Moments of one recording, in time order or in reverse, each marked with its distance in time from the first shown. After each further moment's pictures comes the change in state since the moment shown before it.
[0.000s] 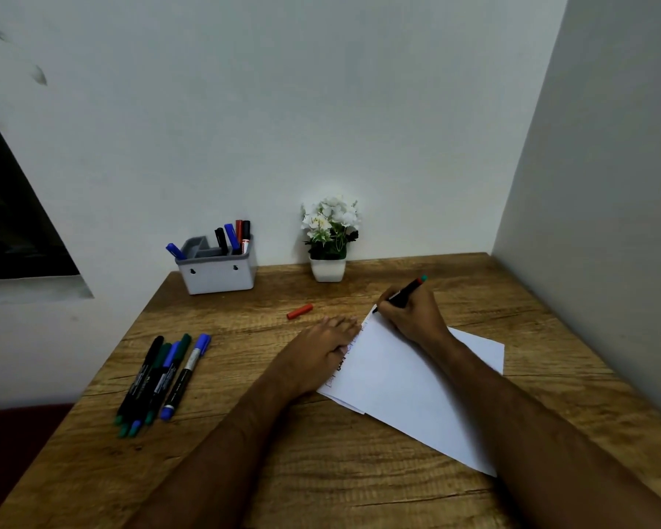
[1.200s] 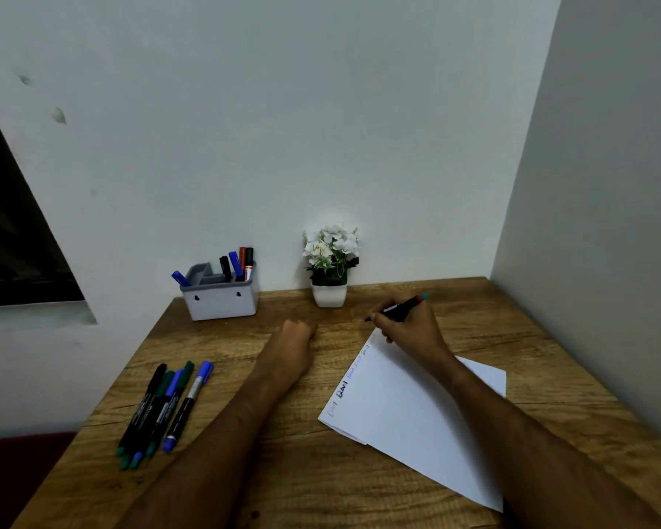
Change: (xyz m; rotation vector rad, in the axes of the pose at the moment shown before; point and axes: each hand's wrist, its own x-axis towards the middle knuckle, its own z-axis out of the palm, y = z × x) left_hand 0.015 -0.029 -0.035 0.154 0.185 -0.379; right_hand 0.005 -0.023 -0.002 0.167 0.018 -0.003
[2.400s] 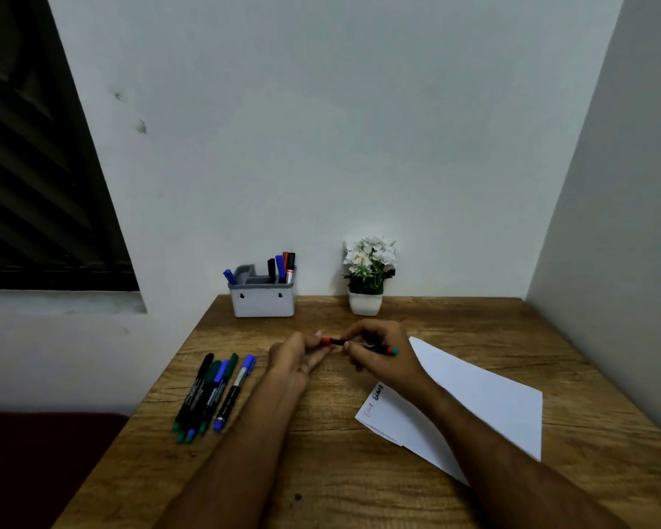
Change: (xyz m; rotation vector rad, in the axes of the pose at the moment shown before) left_hand -0.036 -0.005 -0.043 -1.873 0.176 -0.927; right_hand -0.048 -0.058 0.070 0.097 -0.302 -0.272
